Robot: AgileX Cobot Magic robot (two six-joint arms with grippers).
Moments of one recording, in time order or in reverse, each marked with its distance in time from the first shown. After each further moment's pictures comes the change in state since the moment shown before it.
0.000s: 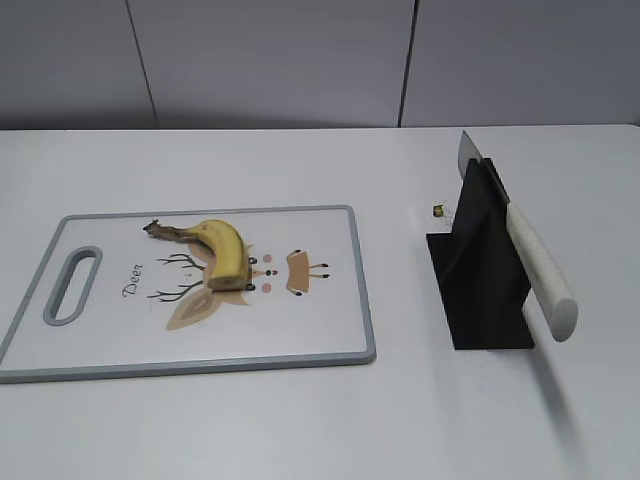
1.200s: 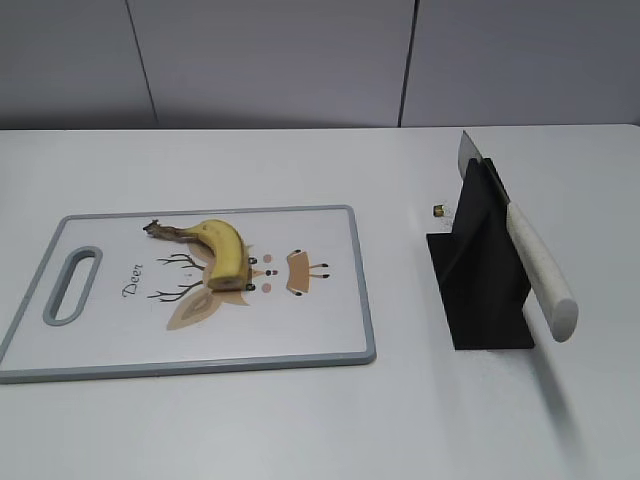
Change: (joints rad) left arm 0.000 0.000 0.000 0.000 0.000 0.000; right arm 0.000 0.000 0.000 0.000 0.000 0.000
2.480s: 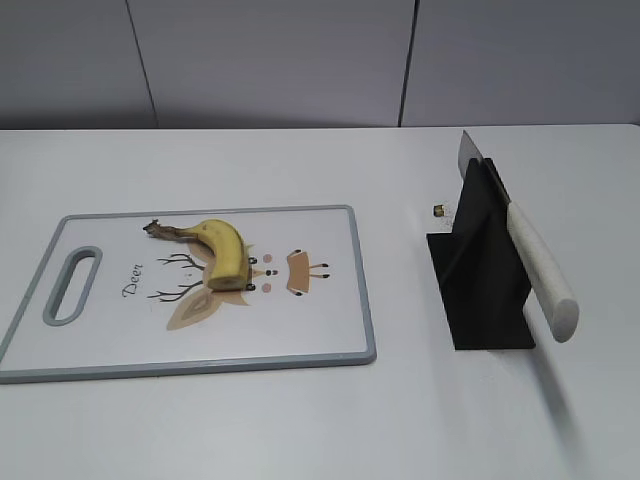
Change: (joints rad) left arm 0.000 0.000 0.000 0.000 0.000 0.000; right arm 0.000 0.798 -0.393 0.070 0.159 0.122
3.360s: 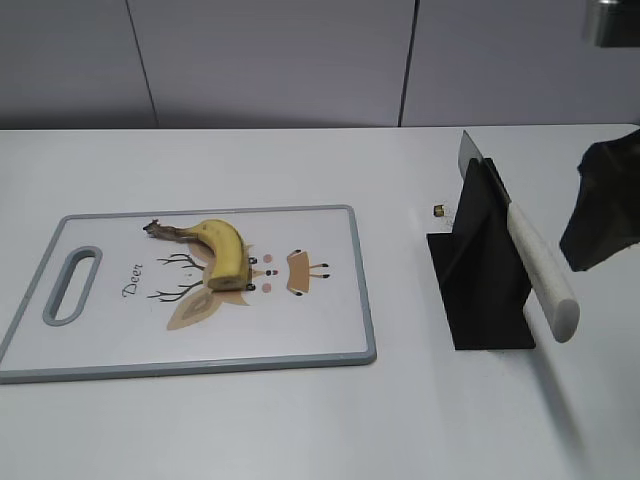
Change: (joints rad) left arm 0.000 0.000 0.000 0.000 0.000 0.000; right arm 0.315 0.483 -0.201 0.013 0.003 0.122
